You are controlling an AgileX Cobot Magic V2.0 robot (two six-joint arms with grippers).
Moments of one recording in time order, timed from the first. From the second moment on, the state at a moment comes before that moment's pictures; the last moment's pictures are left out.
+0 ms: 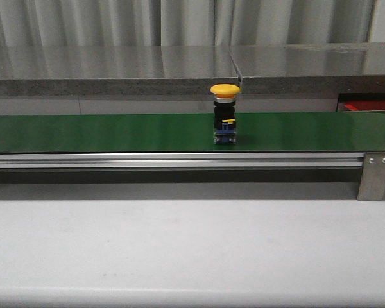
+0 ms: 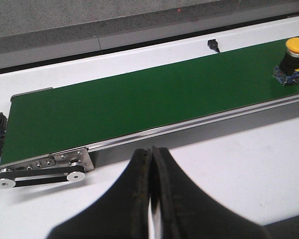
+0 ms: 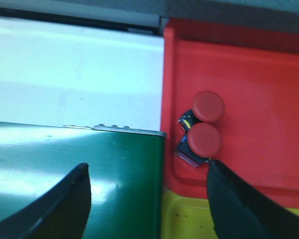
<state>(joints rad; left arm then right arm) -0.09 0.51 -0.68 -0.24 0.73 0.25 -0.09 1.62 -1.45 0.07 0.68 -0.13</state>
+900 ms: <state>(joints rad) -0.09 0.51 -0.68 -0.24 0.73 0.25 0.20 1.61 -1.45 0.20 1.07 -0.24</state>
